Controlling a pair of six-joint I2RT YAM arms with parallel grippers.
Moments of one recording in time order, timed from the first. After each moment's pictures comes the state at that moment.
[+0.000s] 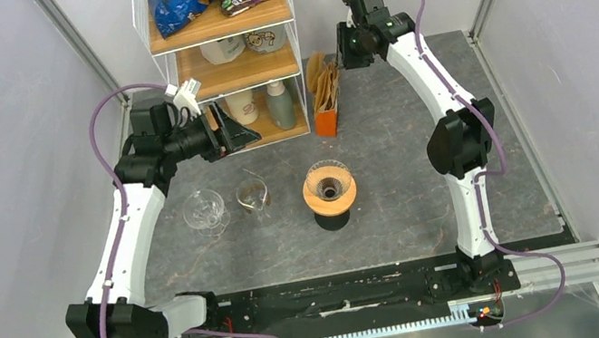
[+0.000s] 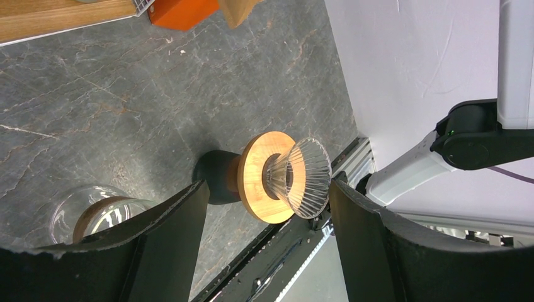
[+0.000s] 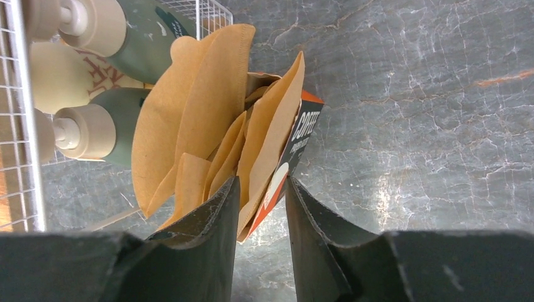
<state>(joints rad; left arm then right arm) -0.15 1.23 1.23 -0.57 0.73 -0.49 0.29 2.20 2.33 -0.88 -0.09 0.35</state>
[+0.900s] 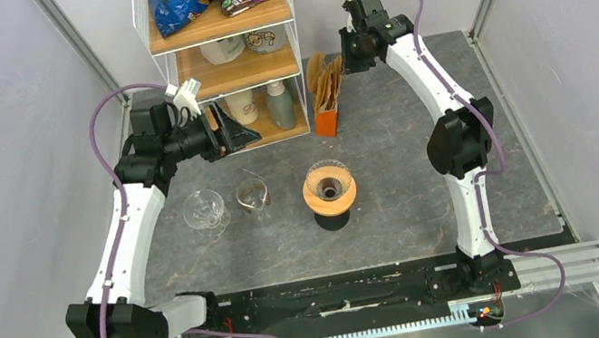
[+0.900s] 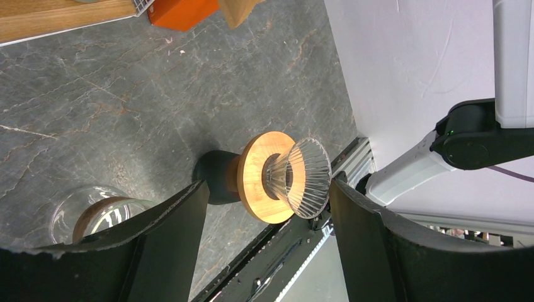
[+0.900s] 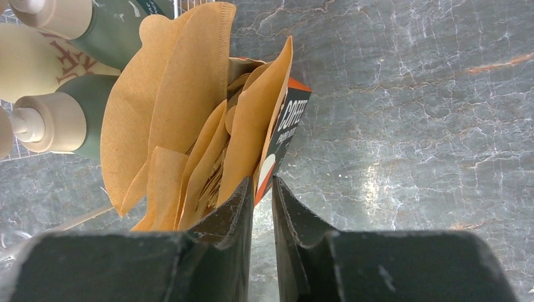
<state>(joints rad) -0.15 1.23 1.23 -0.57 0.73 -0.49 0.29 2.20 2.30 -0.89 -0.06 0.32</state>
